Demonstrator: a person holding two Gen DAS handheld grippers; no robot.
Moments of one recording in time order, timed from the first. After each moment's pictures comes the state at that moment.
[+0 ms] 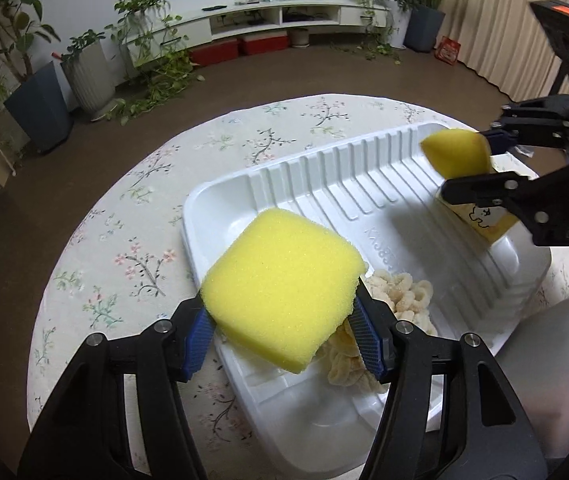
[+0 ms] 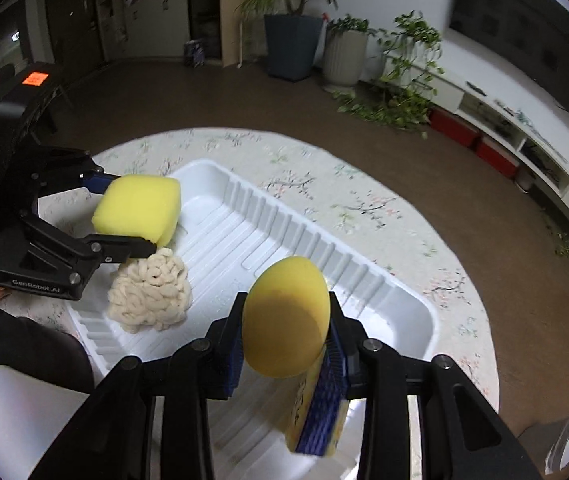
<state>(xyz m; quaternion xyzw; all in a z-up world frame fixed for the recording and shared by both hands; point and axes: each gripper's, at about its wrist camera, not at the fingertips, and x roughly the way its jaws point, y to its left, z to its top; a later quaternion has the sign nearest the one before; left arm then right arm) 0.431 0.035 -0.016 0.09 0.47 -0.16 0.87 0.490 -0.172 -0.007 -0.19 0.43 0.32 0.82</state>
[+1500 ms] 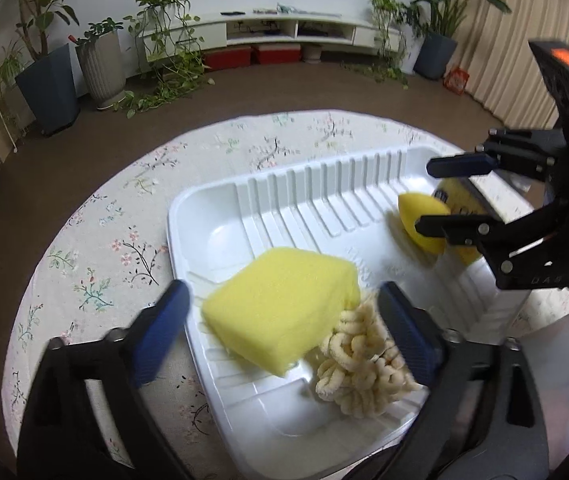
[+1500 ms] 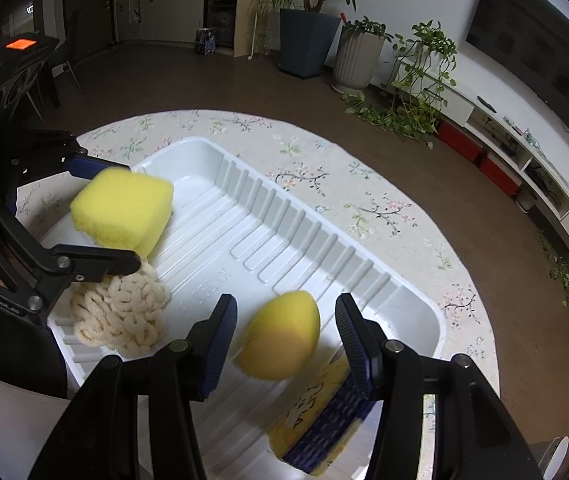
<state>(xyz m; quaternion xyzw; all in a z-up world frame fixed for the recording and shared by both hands) 0.423 0.048 -0.009 0.03 0.45 -0.15 0.88 0.490 -0.159 -0.021 -0.23 0.42 0.32 0.82</state>
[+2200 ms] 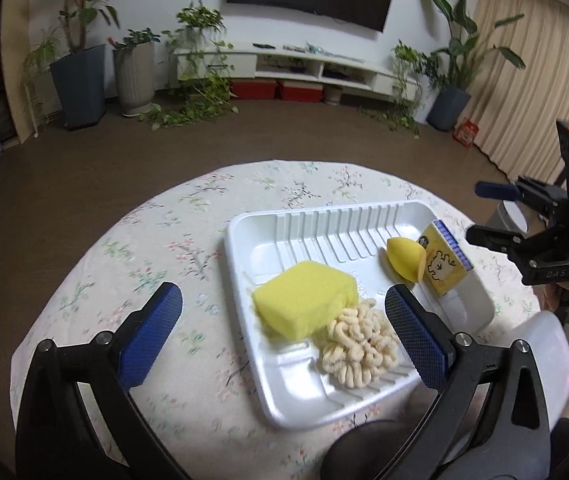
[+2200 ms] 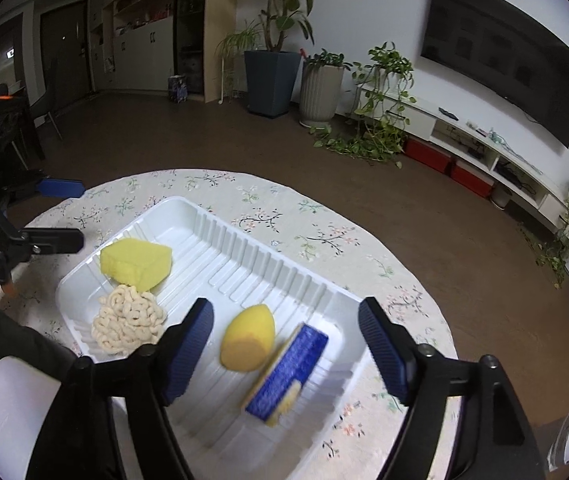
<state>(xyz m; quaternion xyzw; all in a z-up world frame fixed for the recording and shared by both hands) 0.380 0.090 0.038 -0.04 0.40 -0.11 0.91 0.475 -0.205 0.027 -0.17 0.37 0.29 0.87</state>
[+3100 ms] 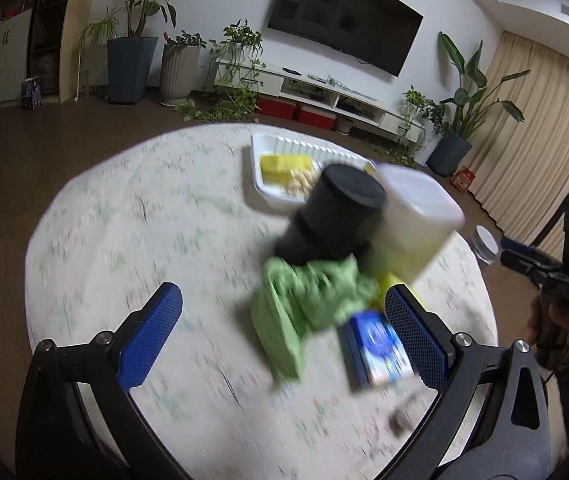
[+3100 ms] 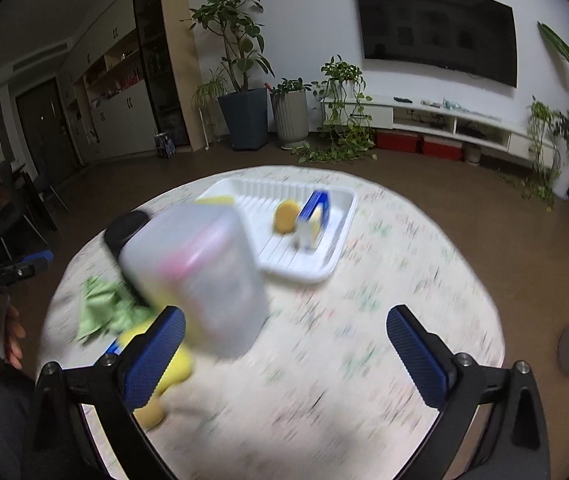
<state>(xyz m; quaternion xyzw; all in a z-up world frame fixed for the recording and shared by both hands) 0.119 0.094 0.027 -0.13 0.35 -0.08 0.92 0.247 -0.313 0.032 -0.03 0.35 0.27 0.90</state>
